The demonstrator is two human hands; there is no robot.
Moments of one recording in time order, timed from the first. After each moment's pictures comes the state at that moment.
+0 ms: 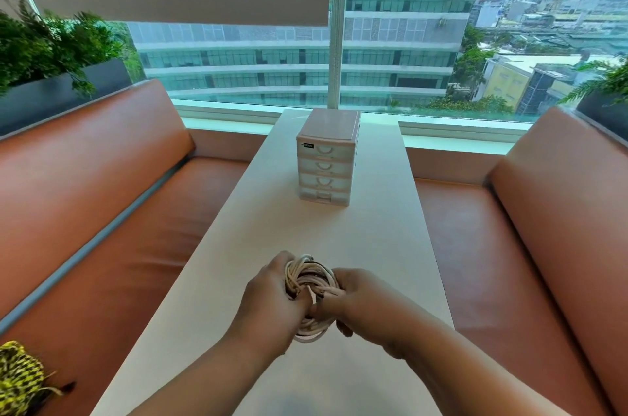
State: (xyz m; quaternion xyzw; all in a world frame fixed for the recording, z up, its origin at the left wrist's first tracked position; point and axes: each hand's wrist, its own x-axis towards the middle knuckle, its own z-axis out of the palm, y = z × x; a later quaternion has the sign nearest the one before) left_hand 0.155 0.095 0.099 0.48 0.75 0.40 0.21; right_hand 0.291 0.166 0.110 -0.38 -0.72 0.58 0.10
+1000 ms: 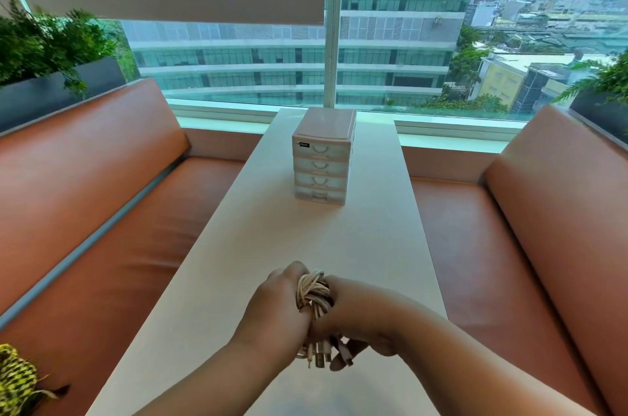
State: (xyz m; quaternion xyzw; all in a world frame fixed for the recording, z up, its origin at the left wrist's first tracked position) left_hand 0.164 0.099 0.090 0.56 0.75 0.32 0.18; right_hand 0.285 0.162 0.123 -0.38 -0.71 0.59 -0.04
